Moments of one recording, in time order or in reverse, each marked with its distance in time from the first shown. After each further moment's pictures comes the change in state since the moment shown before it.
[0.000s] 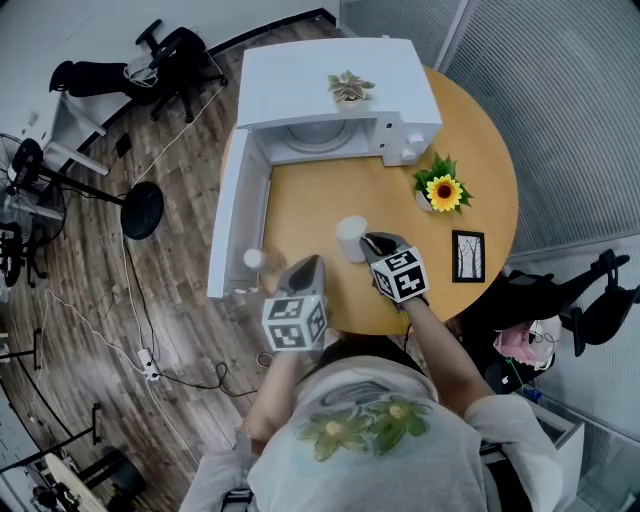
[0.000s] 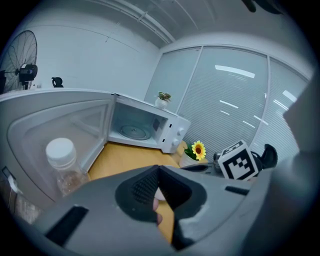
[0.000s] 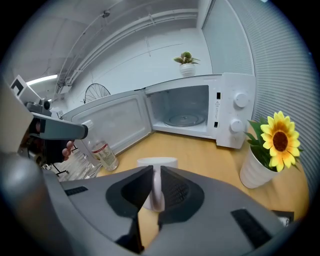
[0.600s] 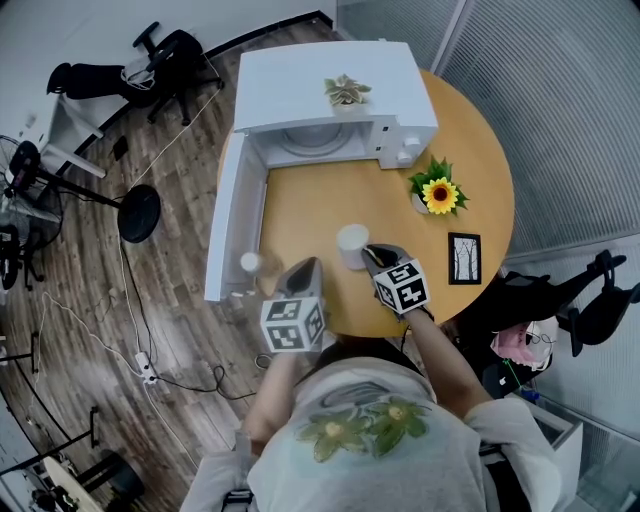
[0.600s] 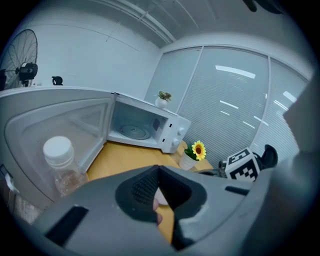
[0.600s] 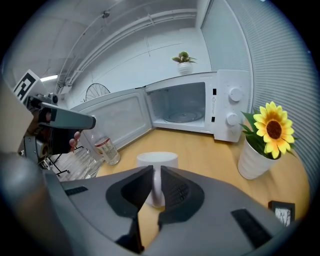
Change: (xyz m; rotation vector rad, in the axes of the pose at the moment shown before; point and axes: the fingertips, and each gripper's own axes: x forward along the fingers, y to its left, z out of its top) left arm 0.003 -0.001 -0.001 -0.008 0.001 -0.003; right arm -0.011 0.001 -0.022 0.005 0.003 0.003
